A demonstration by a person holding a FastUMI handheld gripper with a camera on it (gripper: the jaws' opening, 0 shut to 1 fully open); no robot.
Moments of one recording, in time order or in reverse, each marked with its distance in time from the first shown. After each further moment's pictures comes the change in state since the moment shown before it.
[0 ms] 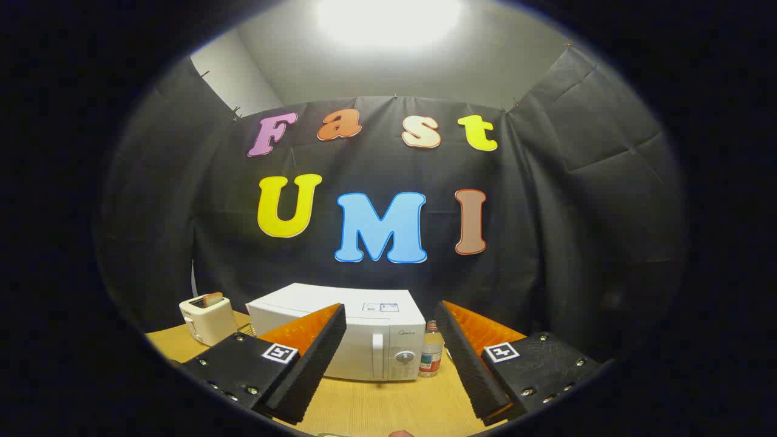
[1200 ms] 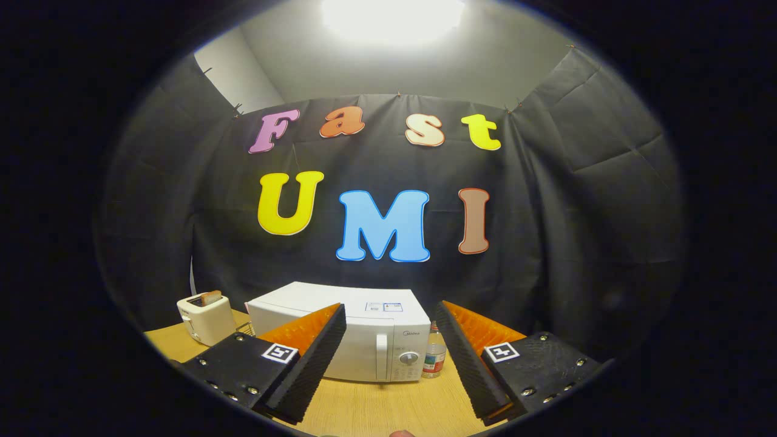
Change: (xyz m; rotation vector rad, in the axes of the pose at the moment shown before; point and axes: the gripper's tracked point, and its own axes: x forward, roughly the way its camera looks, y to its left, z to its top) arm 0.013 0.010 -0.002 -0.015 -0.006 -0.005
